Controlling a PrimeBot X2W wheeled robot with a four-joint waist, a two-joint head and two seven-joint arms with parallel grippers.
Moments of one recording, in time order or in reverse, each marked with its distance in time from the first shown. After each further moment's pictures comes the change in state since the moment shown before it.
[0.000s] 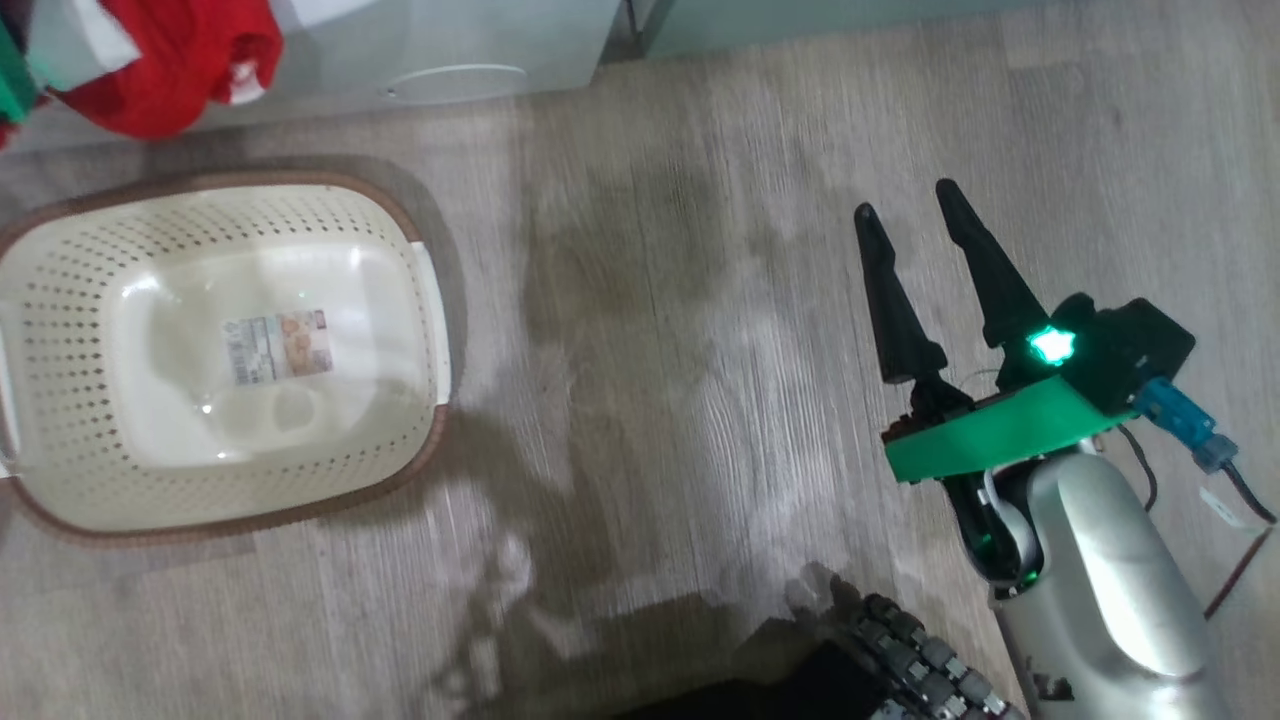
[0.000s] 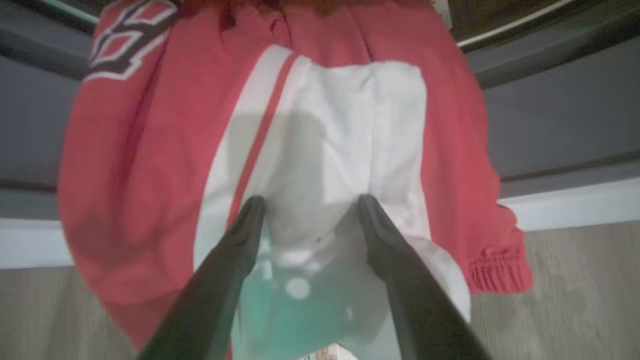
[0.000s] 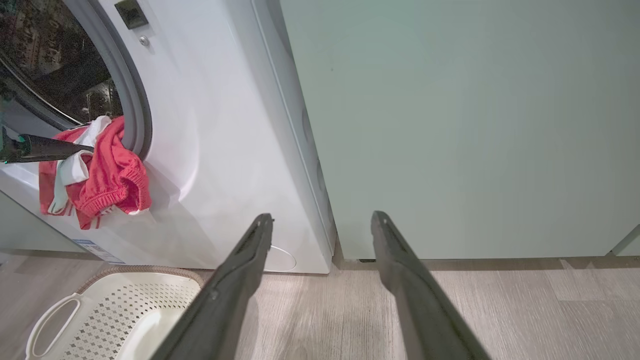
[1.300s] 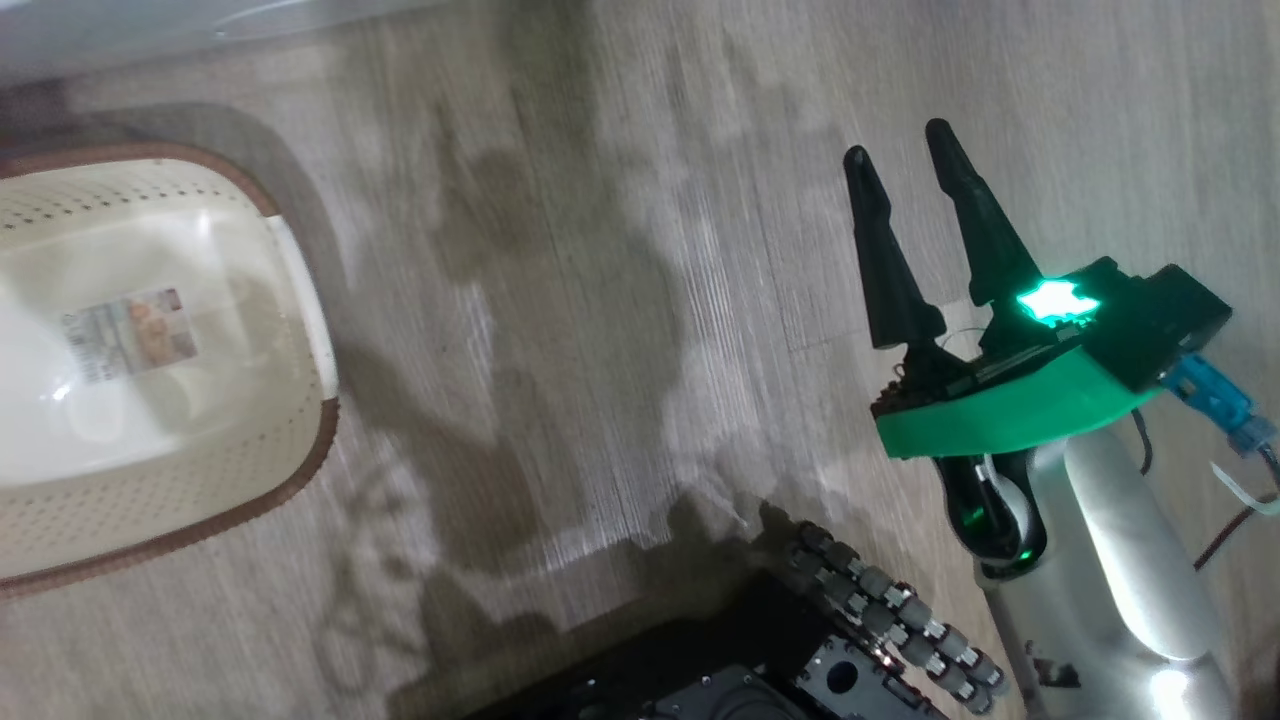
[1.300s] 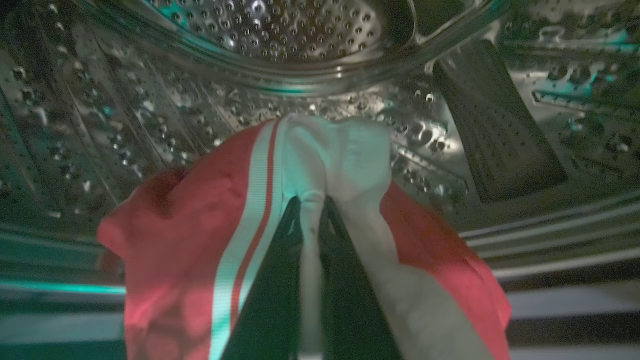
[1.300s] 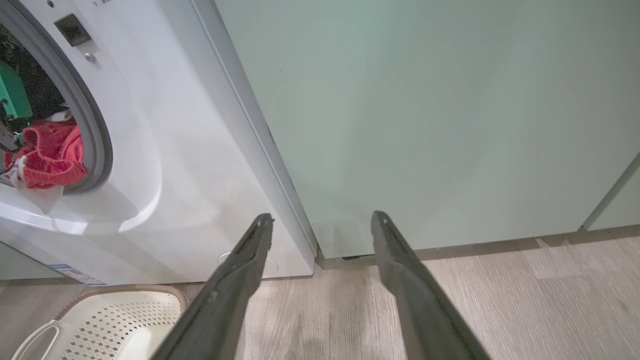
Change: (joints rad) left arm -0.318 0.129 -0.022 -0.009 0.102 0.083 -0.028; right arm -0.041 0.000 0.048 -0.091 0.113 0.000 -0.003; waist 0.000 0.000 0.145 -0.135
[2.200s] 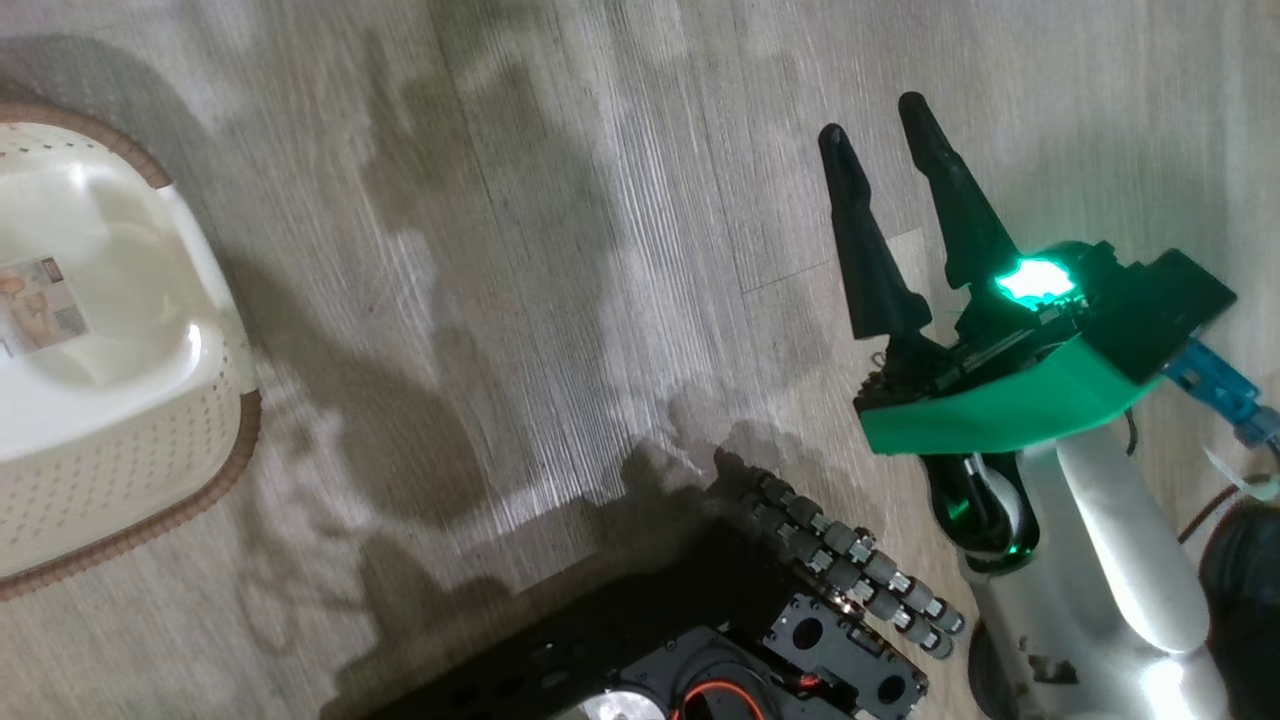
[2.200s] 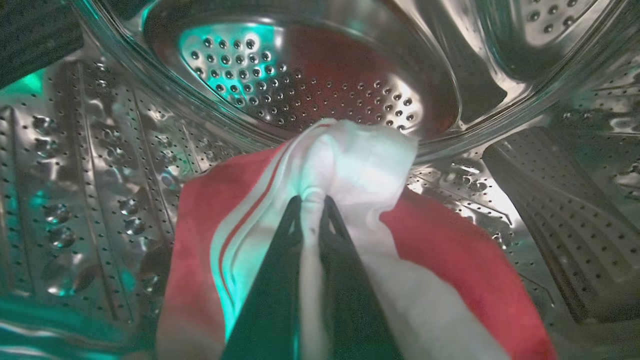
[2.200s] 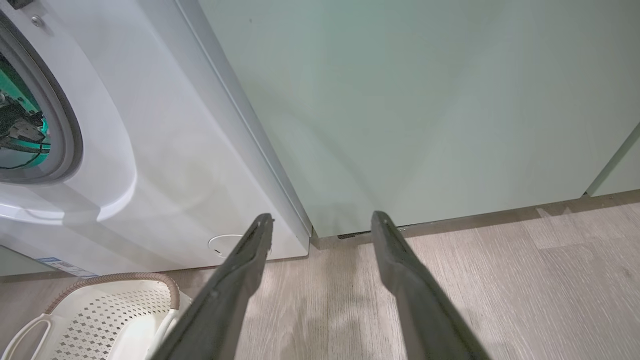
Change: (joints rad) left arm -0.224 0.066 0.023 0.164 0.070 -0.030 -0.366; right arm -0.023 0.001 0.056 -0.052 0.071 0.000 0.000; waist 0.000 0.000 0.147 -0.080
